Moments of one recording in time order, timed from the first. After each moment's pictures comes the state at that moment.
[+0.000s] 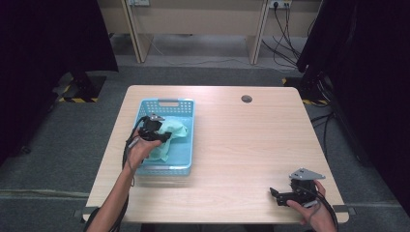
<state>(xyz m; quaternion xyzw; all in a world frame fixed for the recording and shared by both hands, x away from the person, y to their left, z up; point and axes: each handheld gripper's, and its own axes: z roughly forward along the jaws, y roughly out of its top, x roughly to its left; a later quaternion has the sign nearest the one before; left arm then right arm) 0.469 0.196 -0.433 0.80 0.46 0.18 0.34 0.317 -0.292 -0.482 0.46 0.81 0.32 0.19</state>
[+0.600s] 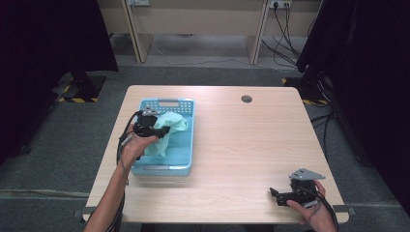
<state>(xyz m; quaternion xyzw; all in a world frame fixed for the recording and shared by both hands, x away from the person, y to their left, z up) 0.460 0.202 -0.404 0.79 0.45 0.18 0.38 0.317 -0.292 -0.482 0.46 0.81 0.32 0.18</state>
